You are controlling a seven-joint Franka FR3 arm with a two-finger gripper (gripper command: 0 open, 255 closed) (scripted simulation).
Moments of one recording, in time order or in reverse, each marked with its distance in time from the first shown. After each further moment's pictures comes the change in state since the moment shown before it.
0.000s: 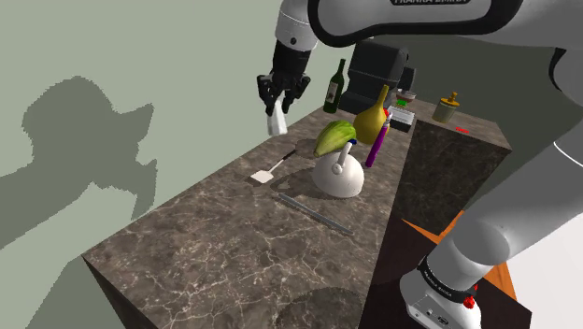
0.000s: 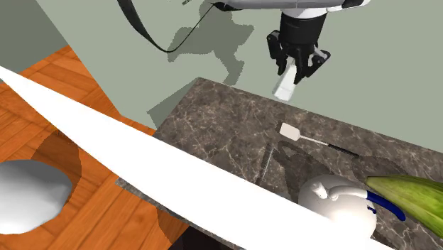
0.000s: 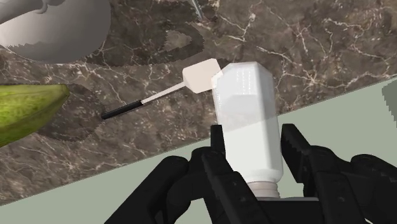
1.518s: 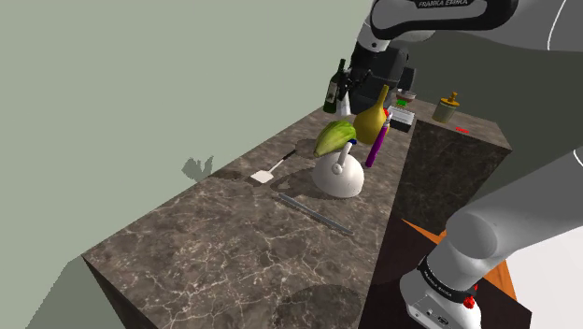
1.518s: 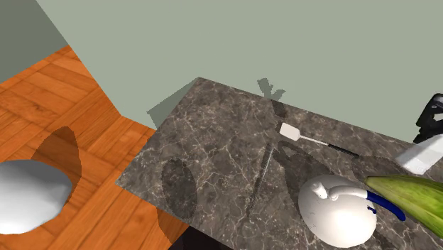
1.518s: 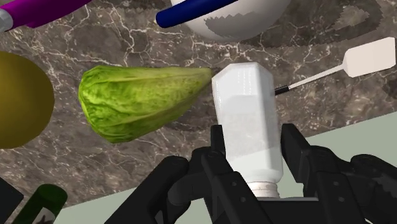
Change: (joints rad) arm -0.173 -0.144 -0.419 -0.179 0.080 0.057 -0.617
